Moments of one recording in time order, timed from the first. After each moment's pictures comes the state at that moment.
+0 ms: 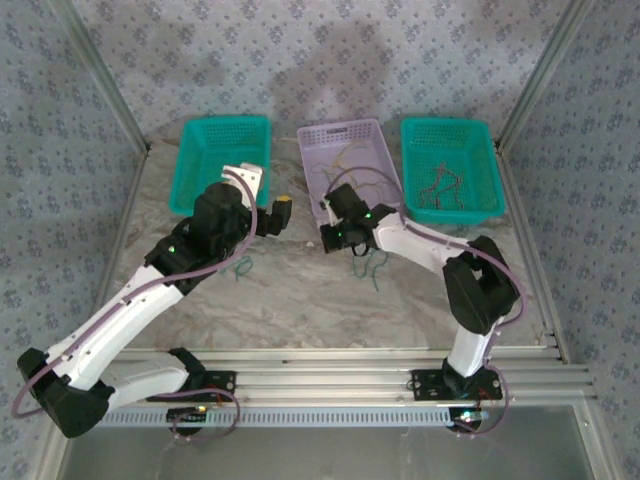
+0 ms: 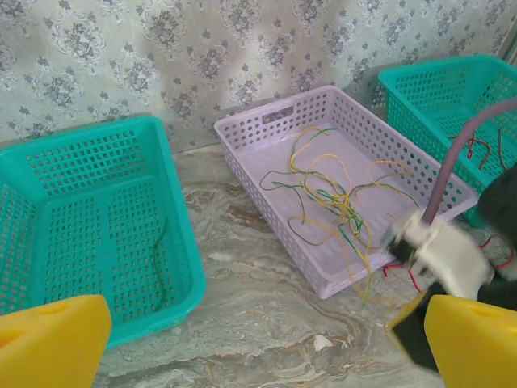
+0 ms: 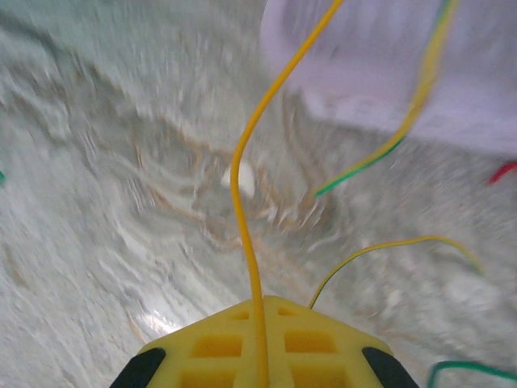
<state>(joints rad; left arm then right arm) -0.72 1.07 1.13 -0.44 -0.35 -0.14 0.66 1.76 1.30 -0.48 -0.04 0.30</state>
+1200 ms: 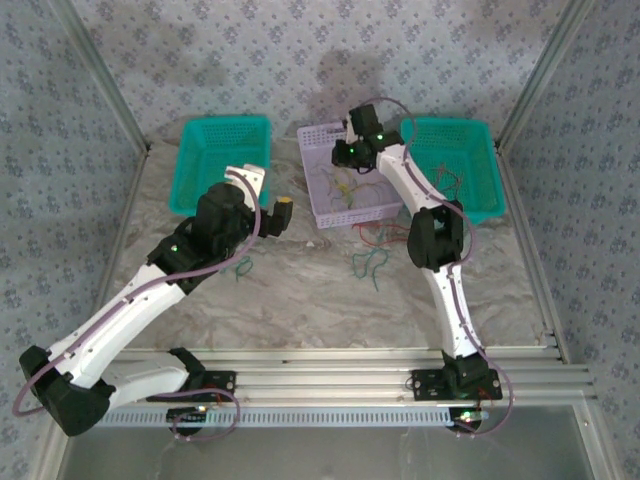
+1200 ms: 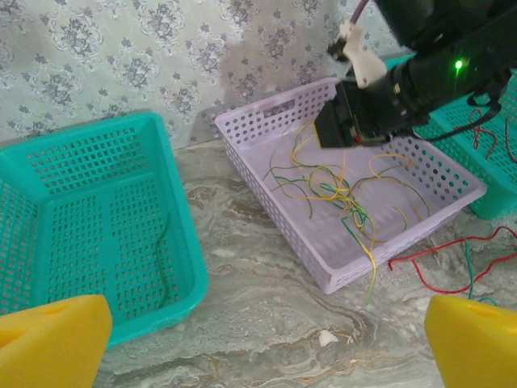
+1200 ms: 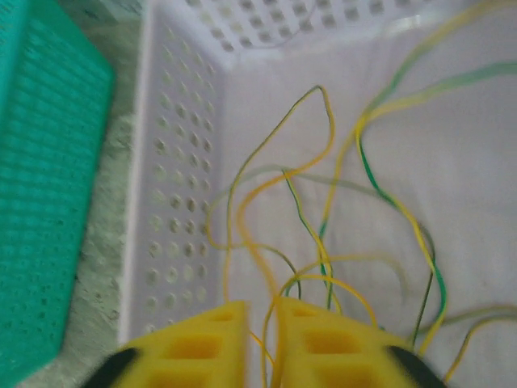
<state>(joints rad) -0.72 1.08 1.13 -0.44 -0.35 -0.12 0.37 2.46 2.39 -0.79 -0.19 0.35</state>
